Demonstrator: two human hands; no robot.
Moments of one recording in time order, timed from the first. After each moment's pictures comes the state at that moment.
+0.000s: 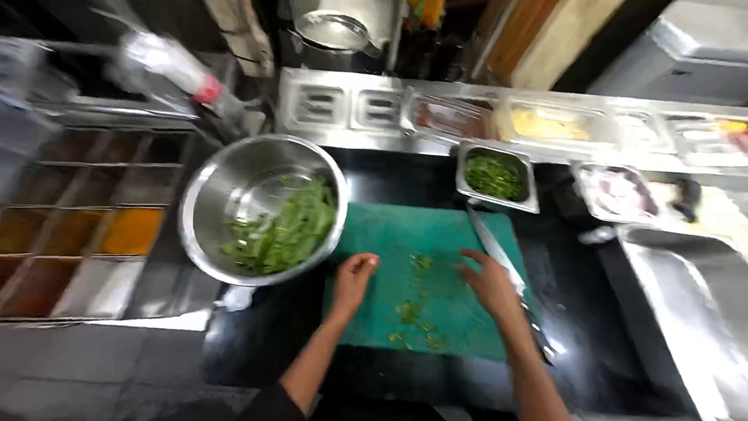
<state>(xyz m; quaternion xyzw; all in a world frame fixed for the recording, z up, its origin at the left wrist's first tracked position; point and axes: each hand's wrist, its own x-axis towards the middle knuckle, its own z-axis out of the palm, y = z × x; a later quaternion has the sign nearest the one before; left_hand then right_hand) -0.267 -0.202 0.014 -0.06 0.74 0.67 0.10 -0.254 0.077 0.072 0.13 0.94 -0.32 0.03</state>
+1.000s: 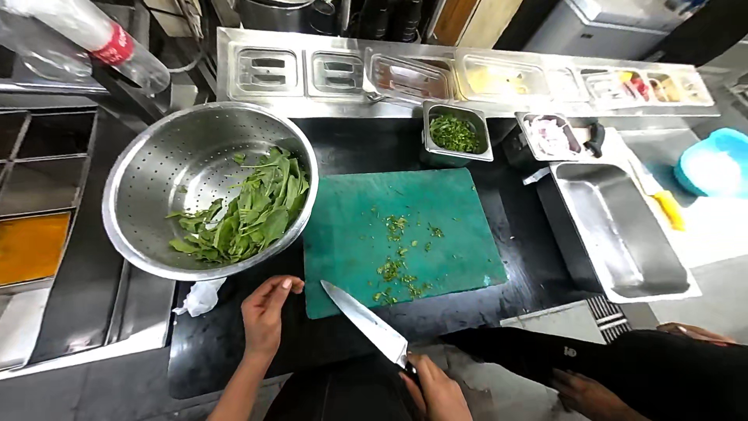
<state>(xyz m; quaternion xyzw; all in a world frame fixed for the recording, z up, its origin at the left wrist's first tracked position) -0.202 -0.315 -0.010 0.05 0.68 0.73 -0.05 0.000 -0.044 -0.004 0.04 0.96 -0.26 0.04</state>
